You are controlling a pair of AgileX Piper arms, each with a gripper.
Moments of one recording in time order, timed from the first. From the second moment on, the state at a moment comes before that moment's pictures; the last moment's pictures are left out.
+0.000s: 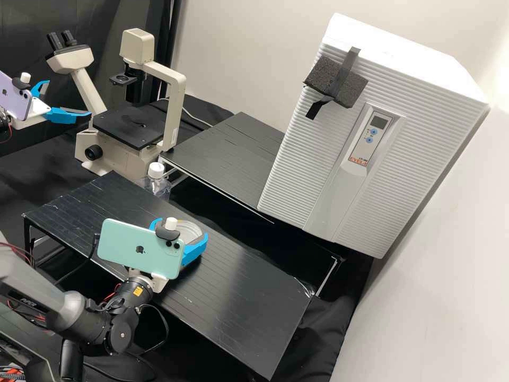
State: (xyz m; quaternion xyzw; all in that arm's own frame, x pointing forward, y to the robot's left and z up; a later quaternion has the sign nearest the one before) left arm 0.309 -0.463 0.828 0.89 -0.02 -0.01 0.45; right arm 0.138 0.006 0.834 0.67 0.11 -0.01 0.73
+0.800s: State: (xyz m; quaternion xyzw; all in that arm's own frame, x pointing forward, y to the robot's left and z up) left arm 0.309 -0.463 0.828 0.89 -0.02 -0.01 0.45; right arm 0.133 0.012 0.841 0.66 0.09 0.01 0.75
